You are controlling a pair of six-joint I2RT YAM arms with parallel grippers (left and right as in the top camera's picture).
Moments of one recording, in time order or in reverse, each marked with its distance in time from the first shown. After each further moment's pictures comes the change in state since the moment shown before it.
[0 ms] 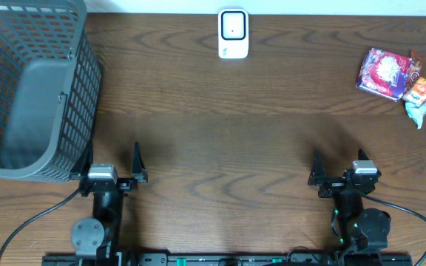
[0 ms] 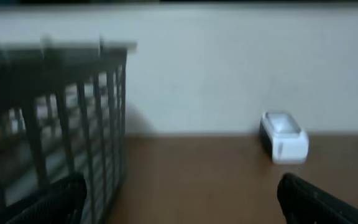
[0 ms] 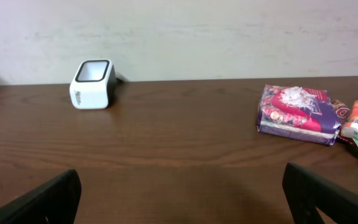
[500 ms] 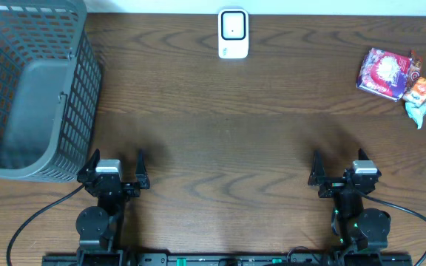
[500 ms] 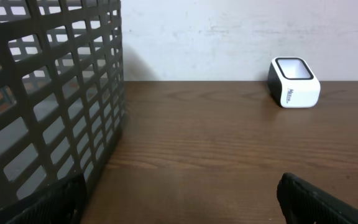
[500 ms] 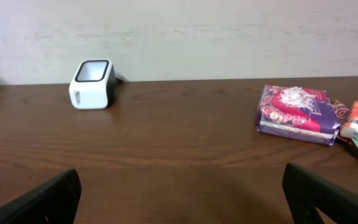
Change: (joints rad) left arm 0.006 0.000 -0.003 -0.189 0.002 0.000; right arm 0.000 0.000 0.000 0.000 0.000 0.000
